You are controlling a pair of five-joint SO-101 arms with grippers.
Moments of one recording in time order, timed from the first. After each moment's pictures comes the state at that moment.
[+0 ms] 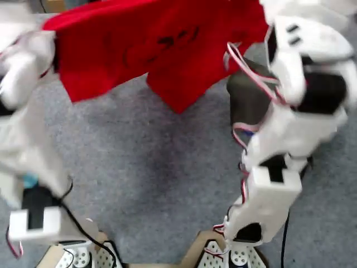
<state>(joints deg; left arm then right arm) -13.5 -4.2 -60.8 100.4 -8.2 5.0 17.7 -93.1 81.5 -25.8</state>
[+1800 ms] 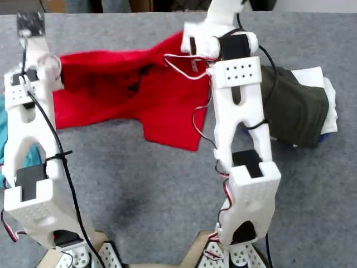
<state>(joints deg) -20.7 11.4 0.7 43.3 -11.2 -11.0 23.9 -47.8 83.0 -14.3</state>
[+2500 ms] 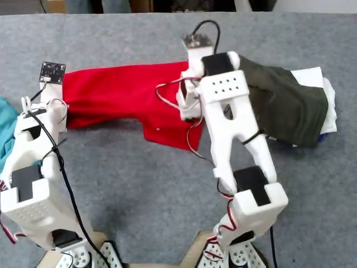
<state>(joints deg) -24.7 11.9 27.4 23.3 -25.1 -16.0 11.0 -14.6 100.2 -5.1</state>
